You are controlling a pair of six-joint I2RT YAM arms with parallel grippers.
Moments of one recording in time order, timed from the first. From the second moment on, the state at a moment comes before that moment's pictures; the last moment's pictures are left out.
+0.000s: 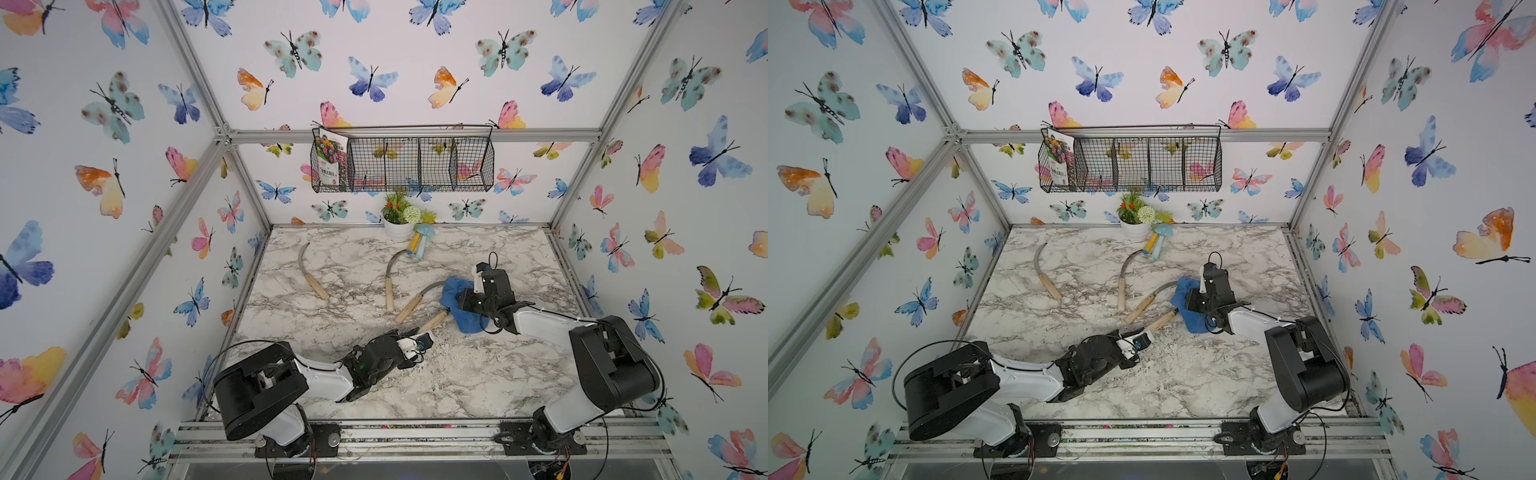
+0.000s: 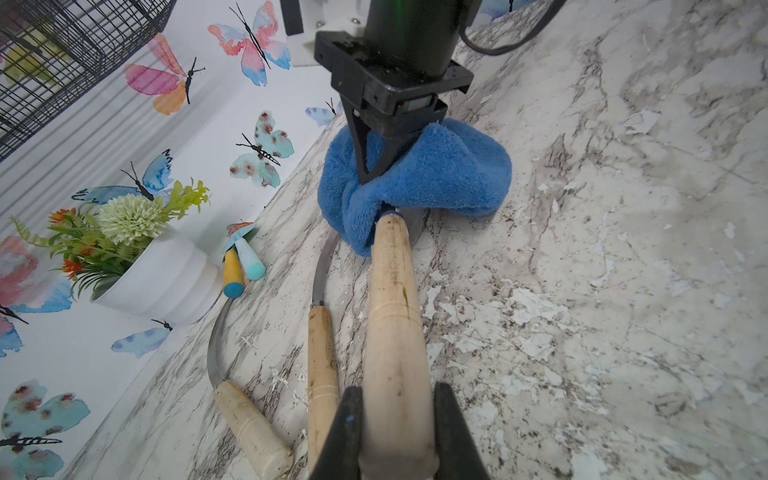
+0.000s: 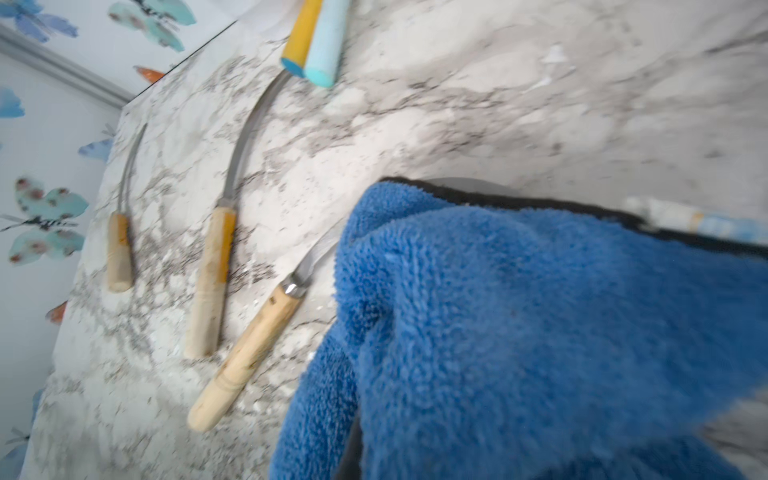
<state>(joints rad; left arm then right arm) -1.05 1.50 0.38 0.80 -0.23 0.48 0.36 1.60 0.75 0.11 -0.16 0.52</state>
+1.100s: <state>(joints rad) -1.05 1.50 0.38 0.79 -0.23 0.48 0.37 1.62 0.70 0.21 -0.11 0.53</state>
